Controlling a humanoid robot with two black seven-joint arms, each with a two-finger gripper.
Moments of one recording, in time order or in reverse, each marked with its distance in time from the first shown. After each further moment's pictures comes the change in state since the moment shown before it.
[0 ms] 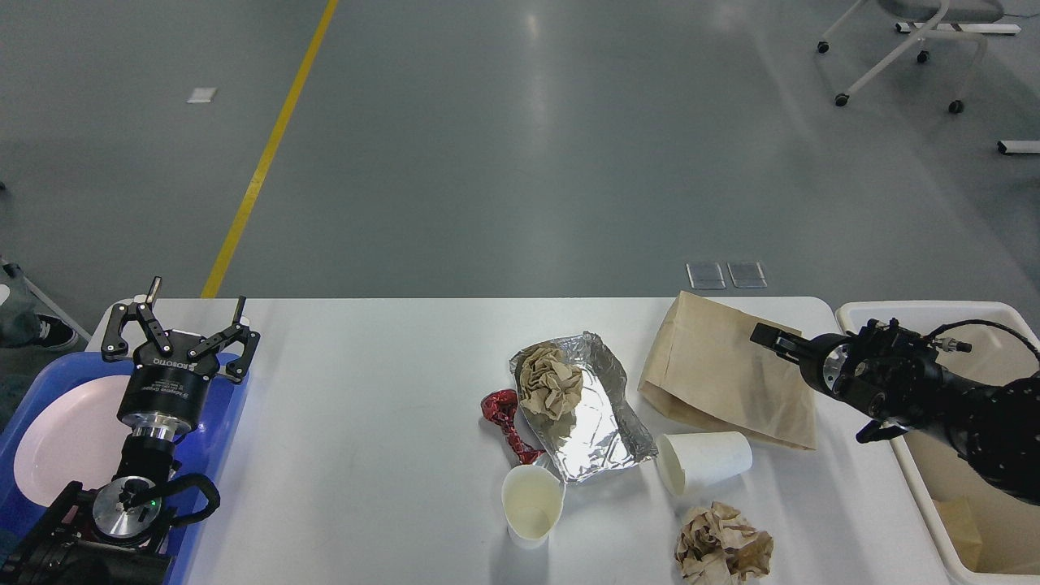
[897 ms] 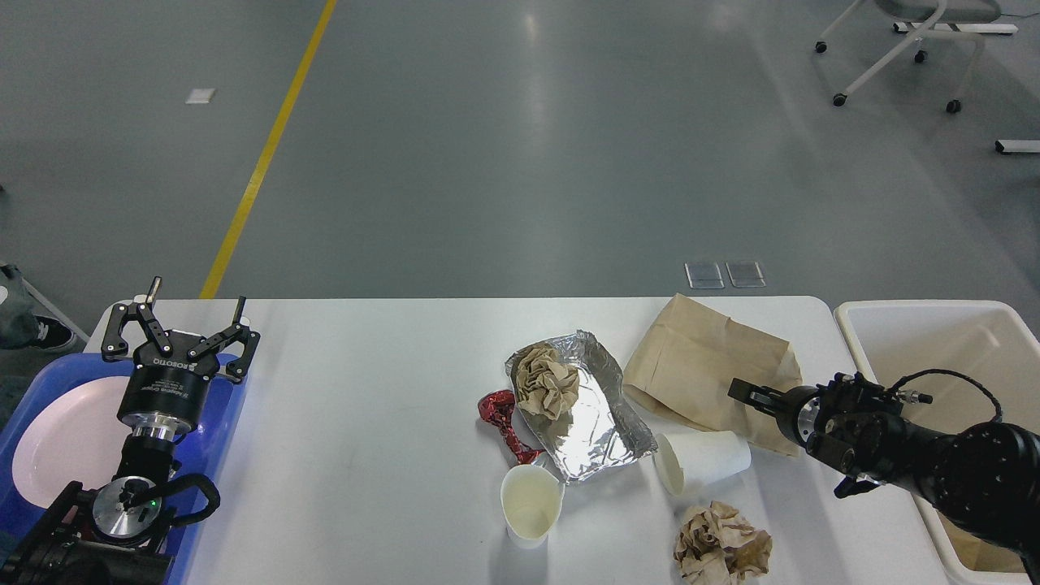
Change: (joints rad) left arm 0.000 0.000 0.000 0.000 0.000 0.000 0.000; right arm -0.114 0.064 0.000 -0.004 -0.086 -0.060 -0.012
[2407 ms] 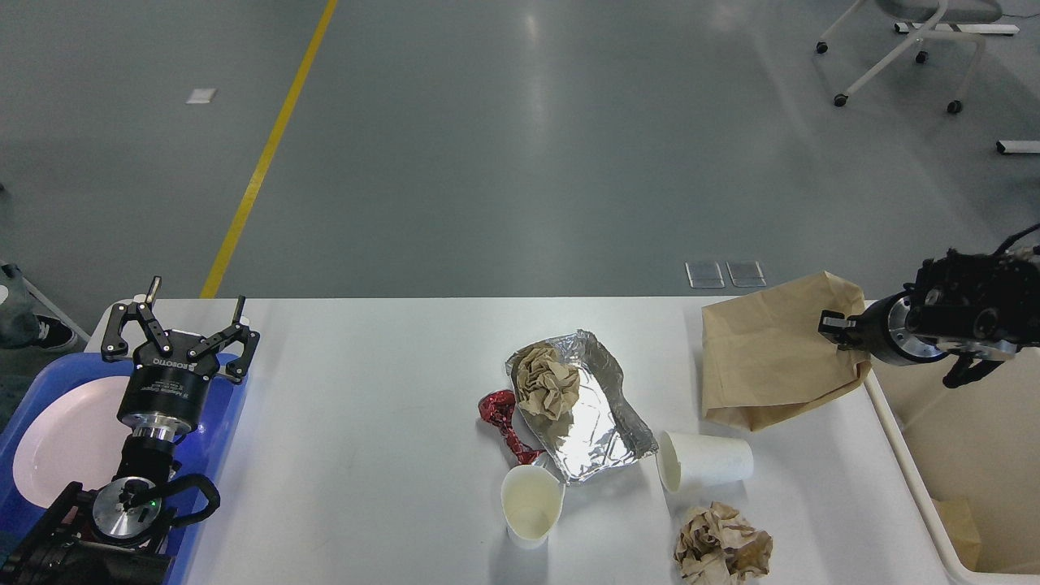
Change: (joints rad) left arm 0.000 0.000 0.000 0.000 -0.001 0.000 0.000; right arm 0.738 -0.312 -0.224 0.681 -0.069 0.220 -0.187
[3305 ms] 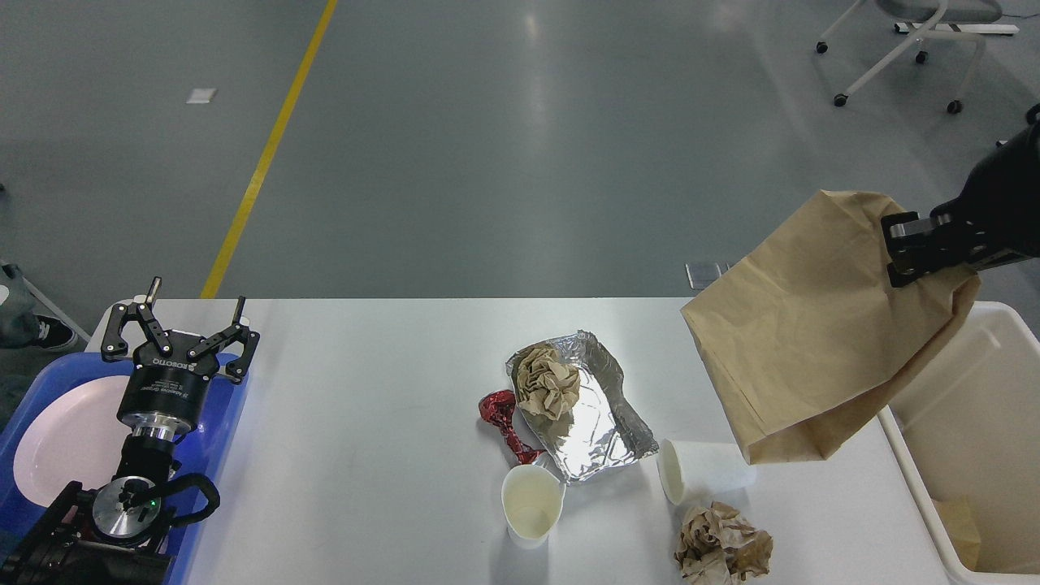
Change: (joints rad) left arm 0.000 0.000 0.000 0.000 0.000 0.000 0.001; right arm 0.980 -0.091 -0.219 0.585 -0.129 0.481 -0.006
